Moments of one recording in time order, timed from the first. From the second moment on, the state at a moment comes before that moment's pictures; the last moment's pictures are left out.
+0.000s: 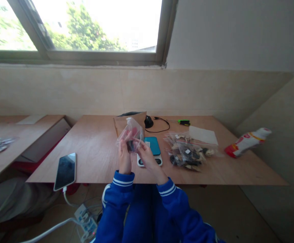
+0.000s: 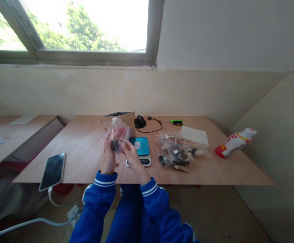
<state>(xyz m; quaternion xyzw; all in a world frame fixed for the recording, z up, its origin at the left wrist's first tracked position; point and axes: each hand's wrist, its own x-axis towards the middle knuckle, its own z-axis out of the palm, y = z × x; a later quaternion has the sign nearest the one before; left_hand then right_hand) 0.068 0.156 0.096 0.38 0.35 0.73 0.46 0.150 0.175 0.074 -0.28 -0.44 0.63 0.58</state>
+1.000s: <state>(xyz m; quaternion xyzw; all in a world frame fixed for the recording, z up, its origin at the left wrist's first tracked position) -0.074 0.206 0.040 0.15 0.74 0.64 0.12 0.191 0.279 0.189 -0.31 -0.66 0.35 0.59</state>
